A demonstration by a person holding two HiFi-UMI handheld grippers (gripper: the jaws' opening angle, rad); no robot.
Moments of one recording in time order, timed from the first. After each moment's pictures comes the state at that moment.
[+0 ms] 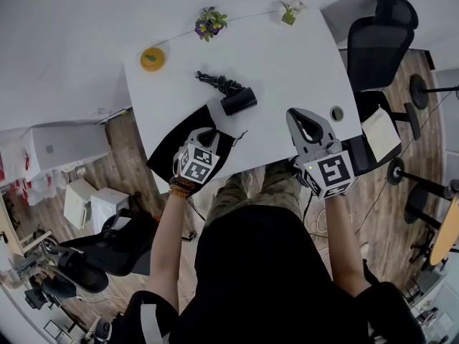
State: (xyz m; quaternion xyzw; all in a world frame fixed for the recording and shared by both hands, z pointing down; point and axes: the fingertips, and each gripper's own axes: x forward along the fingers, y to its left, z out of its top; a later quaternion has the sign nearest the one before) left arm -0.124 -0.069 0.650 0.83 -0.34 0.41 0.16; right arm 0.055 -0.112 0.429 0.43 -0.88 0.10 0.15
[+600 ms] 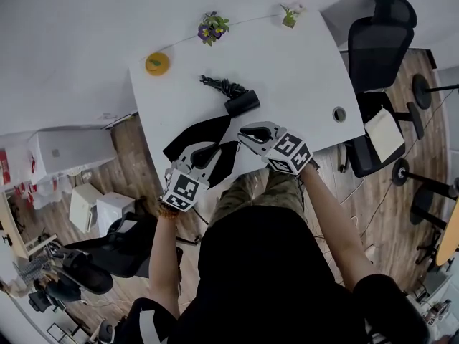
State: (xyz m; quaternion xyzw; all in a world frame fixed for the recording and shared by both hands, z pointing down) left arm -0.117 -0.030 0.537 0.91 -0.28 0.30 0.07; right arm -0.069 -0.065 0.544 0.16 -0.94 0.23 0.19
